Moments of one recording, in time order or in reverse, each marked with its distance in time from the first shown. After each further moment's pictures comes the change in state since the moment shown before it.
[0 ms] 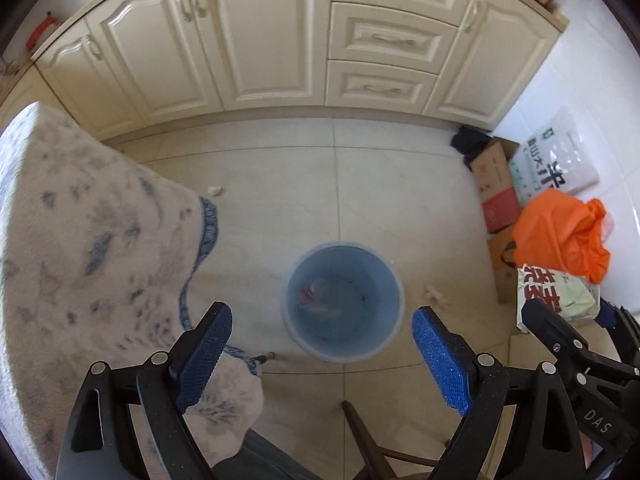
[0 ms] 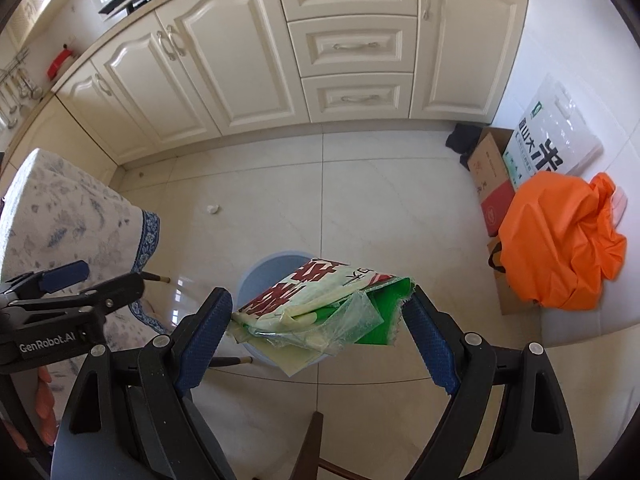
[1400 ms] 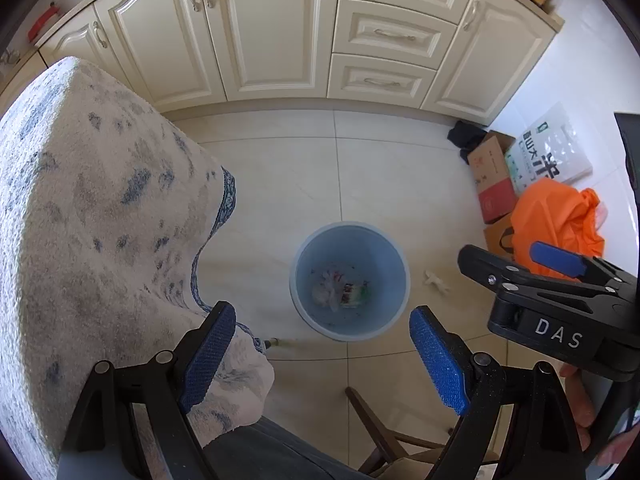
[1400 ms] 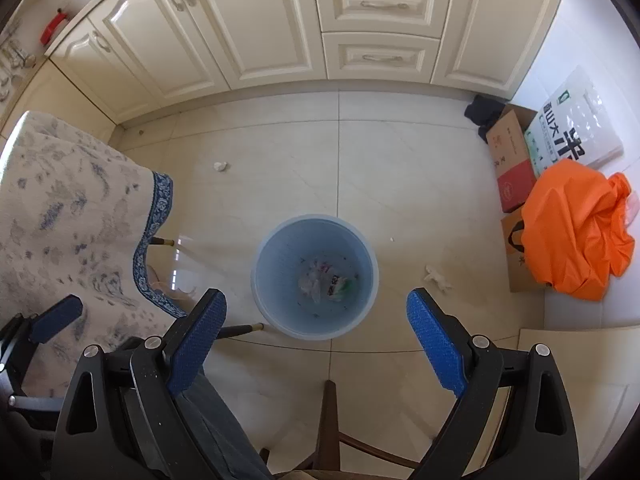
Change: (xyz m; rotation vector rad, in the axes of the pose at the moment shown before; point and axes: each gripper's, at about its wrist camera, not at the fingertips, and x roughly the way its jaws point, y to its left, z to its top) left arm -0.028 0.019 -0.068 -0.004 0.008 -0.033; right arm 0.035 0.054 0.005 -0.033 0.170 -0.022
